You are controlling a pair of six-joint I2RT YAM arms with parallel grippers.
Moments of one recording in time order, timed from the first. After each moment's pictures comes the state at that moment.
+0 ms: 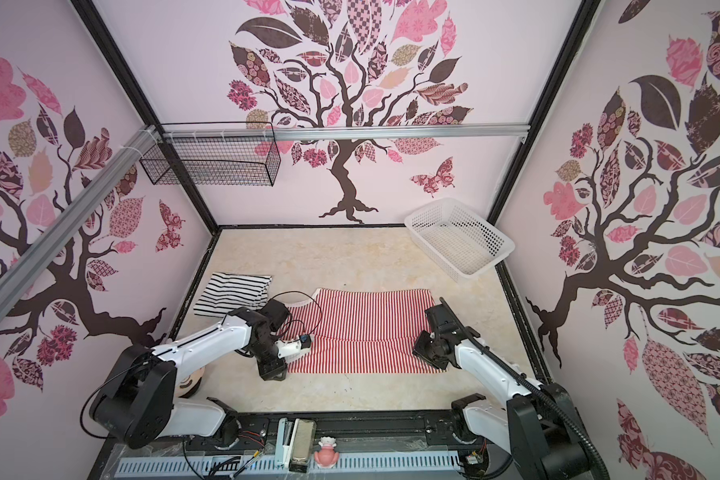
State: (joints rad) left arm -0.47 1.37 0.73 -0.98 0.16 0.71; right arm 0.28 1.12 0.49 -0.59 -0.18 0.83
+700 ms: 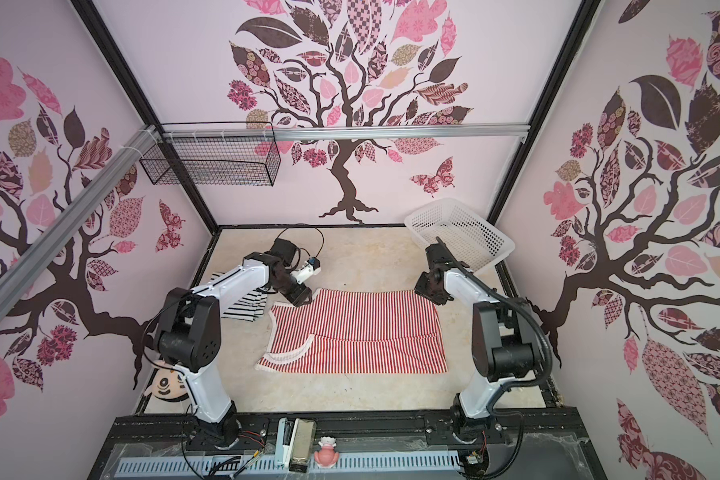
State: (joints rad) left arm -0.29 1.91 1.42 -0.78 0.23 0.45; right arm 0.12 1.74 1.17 -0.61 -0.01 0.62
